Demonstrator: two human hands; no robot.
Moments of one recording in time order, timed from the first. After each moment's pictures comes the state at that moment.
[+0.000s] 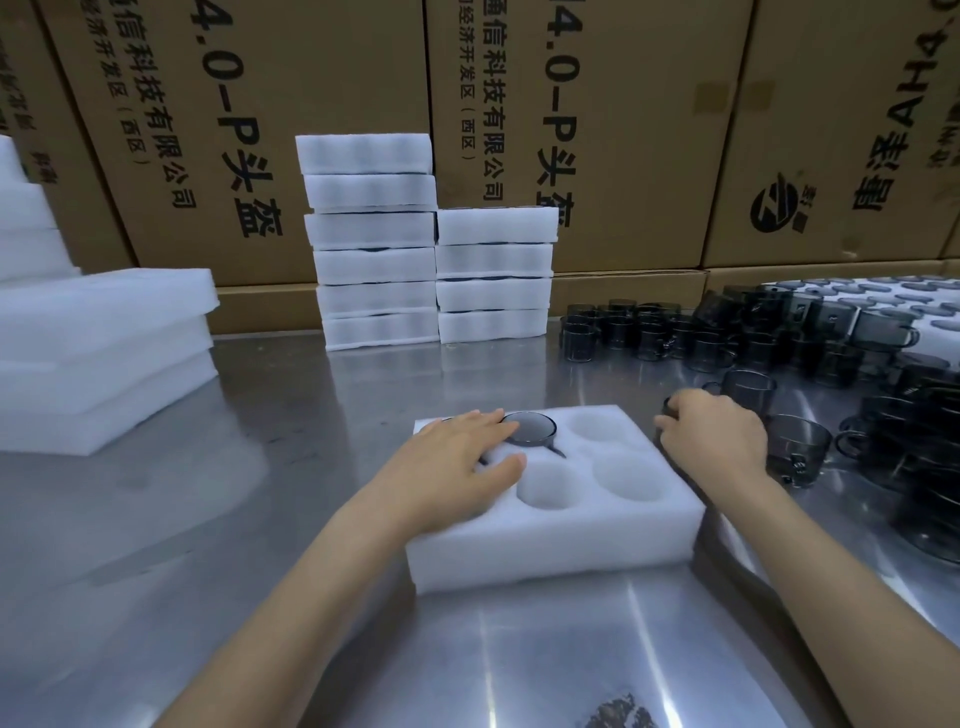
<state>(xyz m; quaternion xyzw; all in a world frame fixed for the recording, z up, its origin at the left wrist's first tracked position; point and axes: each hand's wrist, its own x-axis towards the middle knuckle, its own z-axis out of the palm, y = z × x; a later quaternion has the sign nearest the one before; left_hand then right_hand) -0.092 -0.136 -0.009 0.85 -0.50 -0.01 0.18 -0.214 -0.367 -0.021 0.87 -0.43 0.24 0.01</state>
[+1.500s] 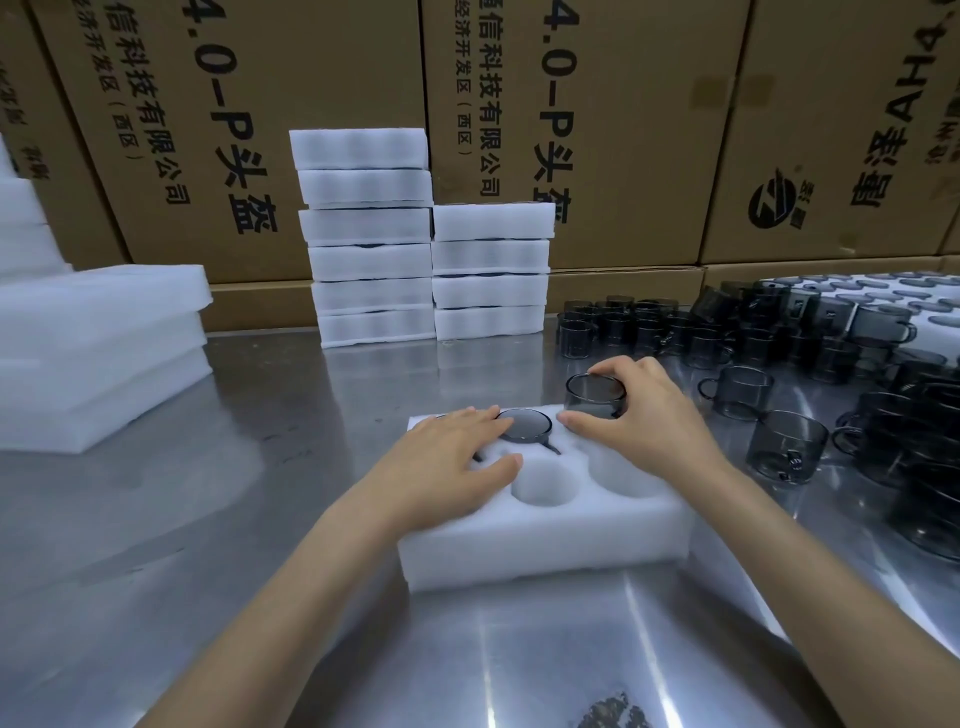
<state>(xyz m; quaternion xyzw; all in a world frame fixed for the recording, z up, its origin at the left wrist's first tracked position) -0.093 -0.136 -0.007 0.84 -0.51 -0.01 0.17 -0.200 -0.332 -0.011 0.90 -0.25 0.30 -0.20</state>
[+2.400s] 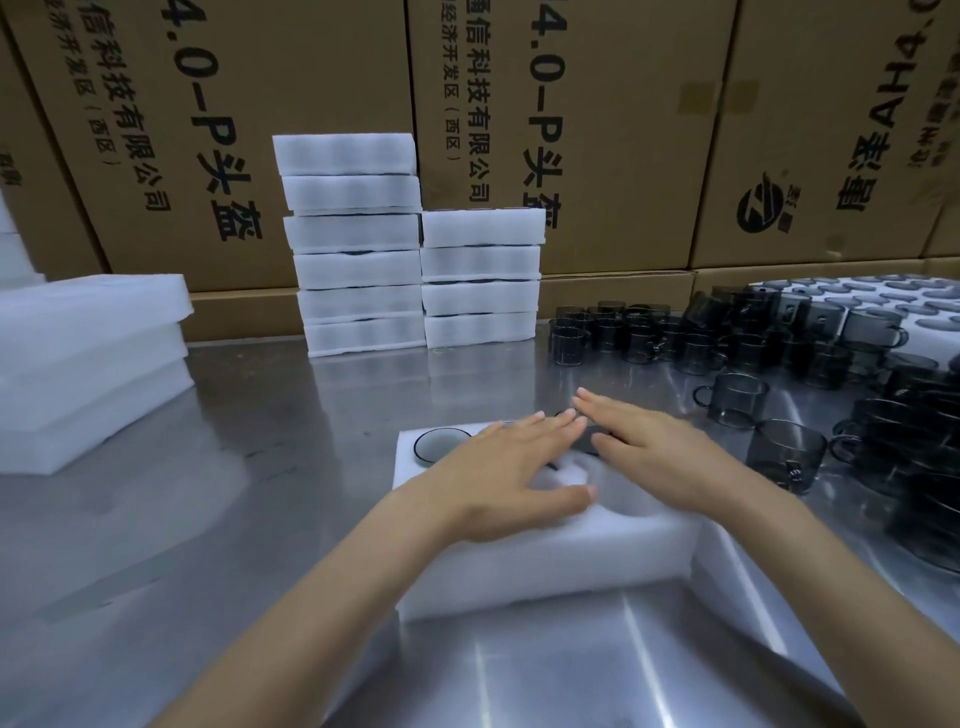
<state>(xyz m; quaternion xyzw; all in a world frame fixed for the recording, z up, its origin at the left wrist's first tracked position) -0.109 -0.172 0.001 0.77 -0.62 -0.07 0.15 -0.218 -0.340 -0.004 0.96 -0.16 0.12 -0.17</state>
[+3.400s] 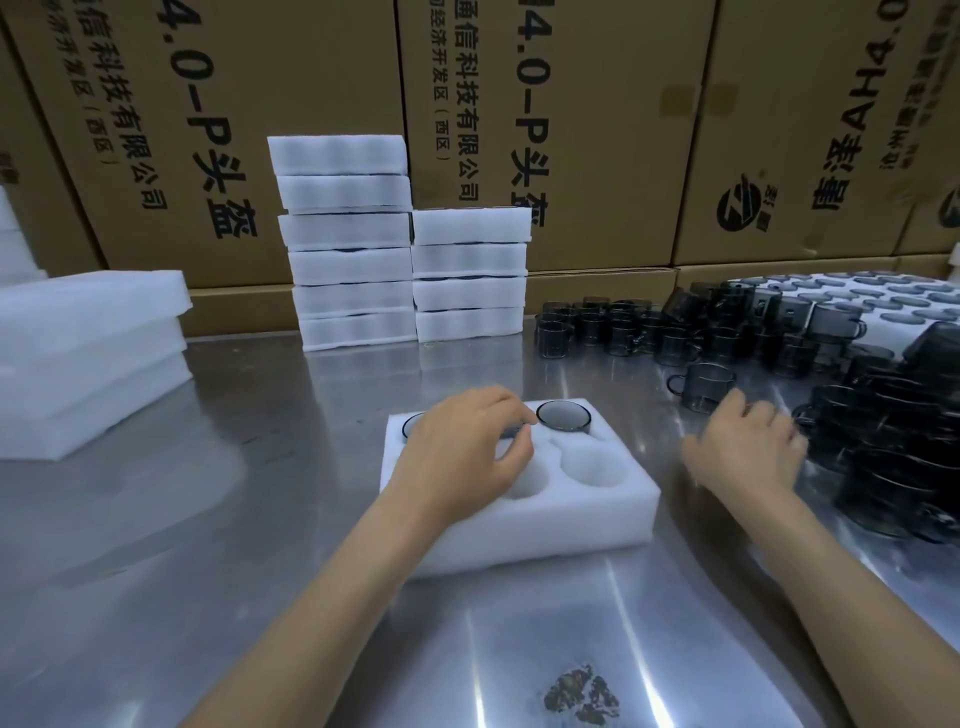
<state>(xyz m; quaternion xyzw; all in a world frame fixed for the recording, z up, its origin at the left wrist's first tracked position) -0.128 -0.157 -0.001 0.76 -0.55 0.19 0.28 -0.262 -0.370 -0.024 0.81 -0.55 0.19 -0.04</state>
